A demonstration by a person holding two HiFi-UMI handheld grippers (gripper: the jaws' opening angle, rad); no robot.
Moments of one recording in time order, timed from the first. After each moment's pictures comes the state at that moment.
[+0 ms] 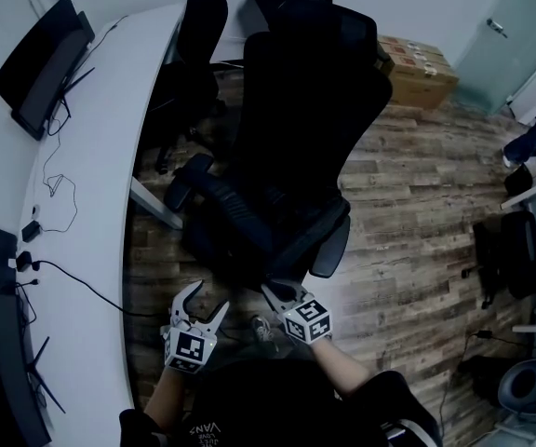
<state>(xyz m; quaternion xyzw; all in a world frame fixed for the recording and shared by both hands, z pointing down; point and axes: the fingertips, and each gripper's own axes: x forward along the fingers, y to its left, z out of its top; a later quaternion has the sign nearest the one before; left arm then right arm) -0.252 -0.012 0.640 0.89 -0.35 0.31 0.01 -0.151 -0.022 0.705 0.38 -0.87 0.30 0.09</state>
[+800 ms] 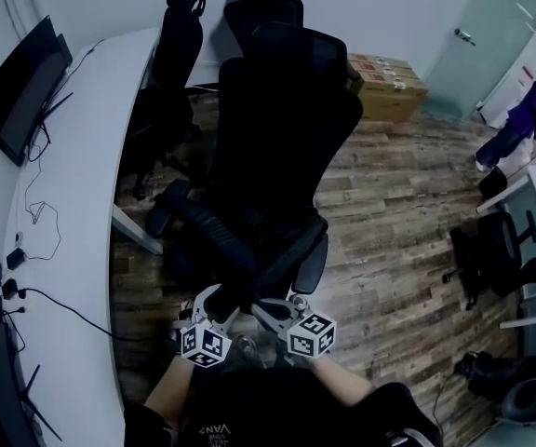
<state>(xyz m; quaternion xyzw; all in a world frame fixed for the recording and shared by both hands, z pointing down) -0.185 -0.037 0.687 0.90 -0.24 0.35 -0.09 -0.143 -0.013 0.645 0.35 -0.87 0.35 0.00</state>
